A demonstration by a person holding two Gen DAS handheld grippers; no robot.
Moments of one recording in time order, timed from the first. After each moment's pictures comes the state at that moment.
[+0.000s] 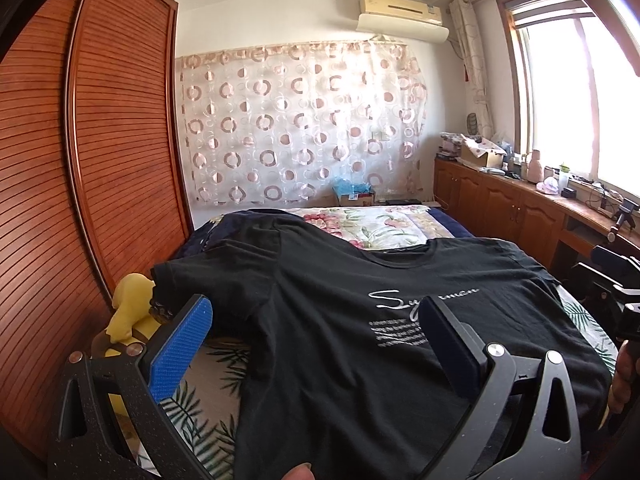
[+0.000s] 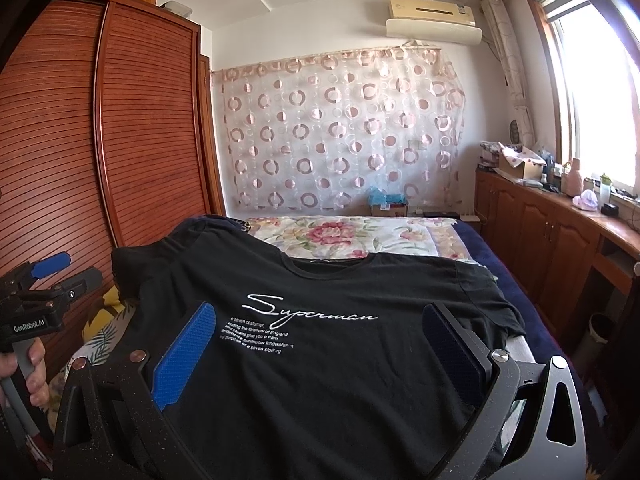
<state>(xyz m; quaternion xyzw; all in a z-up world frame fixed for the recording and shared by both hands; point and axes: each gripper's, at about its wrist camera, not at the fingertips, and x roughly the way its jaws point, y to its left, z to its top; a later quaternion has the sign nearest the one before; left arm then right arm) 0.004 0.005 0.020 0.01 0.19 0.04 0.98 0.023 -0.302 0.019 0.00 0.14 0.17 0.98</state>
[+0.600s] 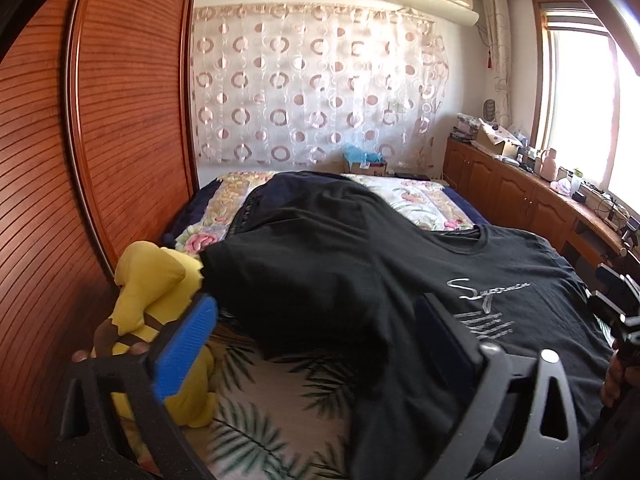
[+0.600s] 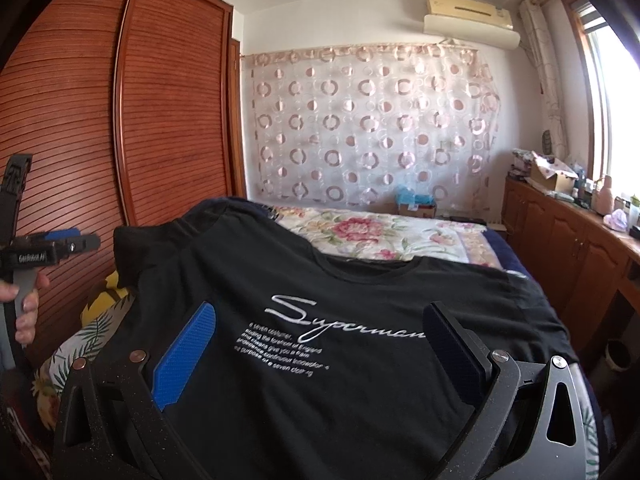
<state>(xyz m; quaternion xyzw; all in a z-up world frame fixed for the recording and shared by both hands) 0.070 0.131 -0.011 -0.04 0.27 0.03 0.96 0.073 -0.265 -0.006 -0.03 0.15 0.22 0.96</state>
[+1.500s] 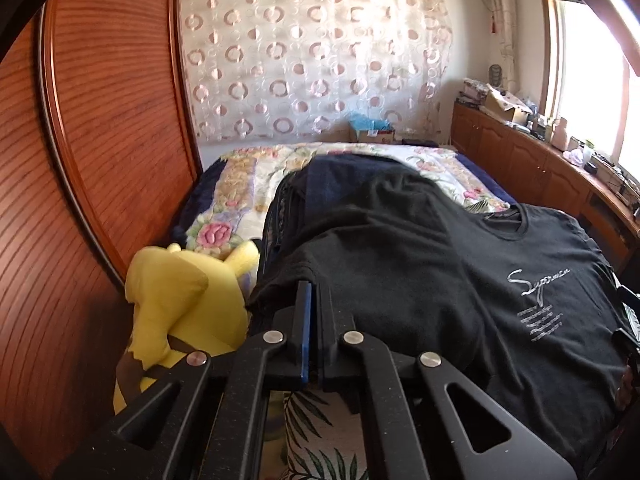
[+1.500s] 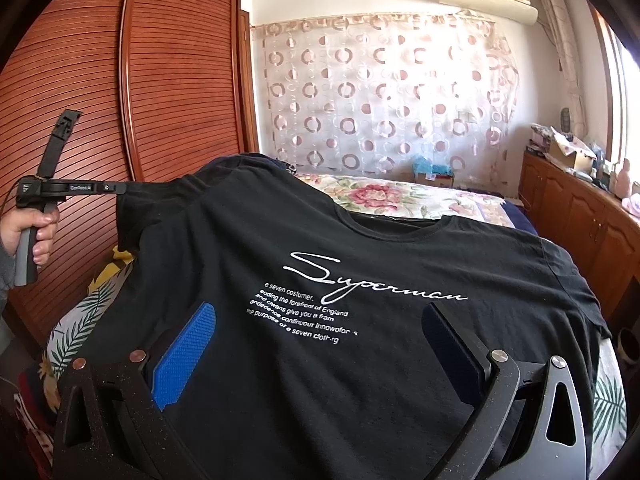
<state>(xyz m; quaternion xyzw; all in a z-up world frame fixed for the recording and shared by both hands) 0.130 0.190 -0.014 0.00 0.33 0.02 0.95 0.092 -0.264 -0.010 -0.04 0.18 0.23 0.95</state>
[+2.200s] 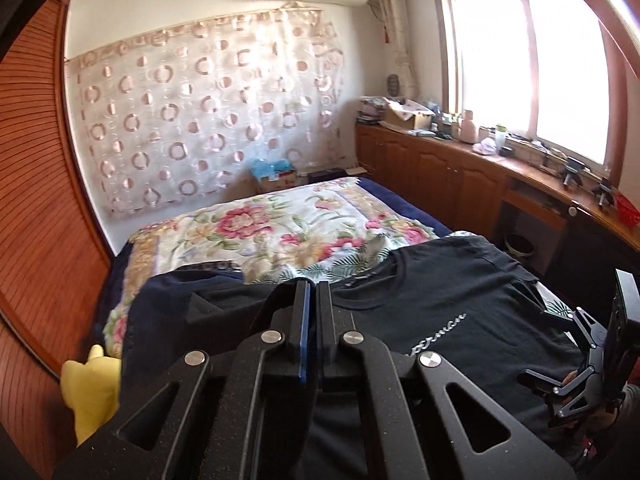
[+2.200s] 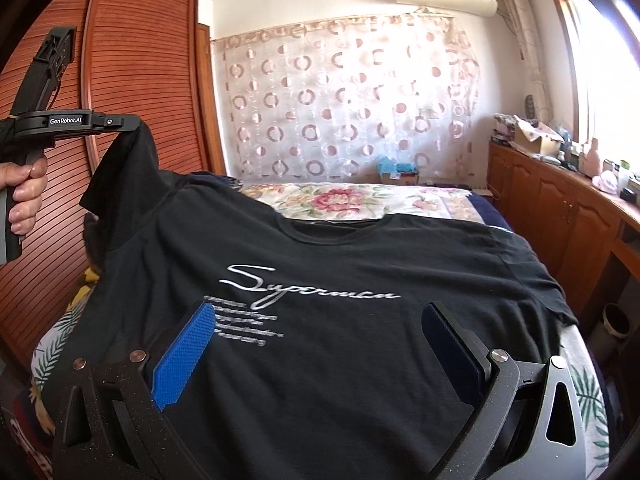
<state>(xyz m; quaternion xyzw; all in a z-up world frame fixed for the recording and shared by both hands) 0.175 0.032 0.053 0.06 0.27 -0.14 0.95 0.094 -0.267 -0.013 -0.01 0.18 0.18 0.97</state>
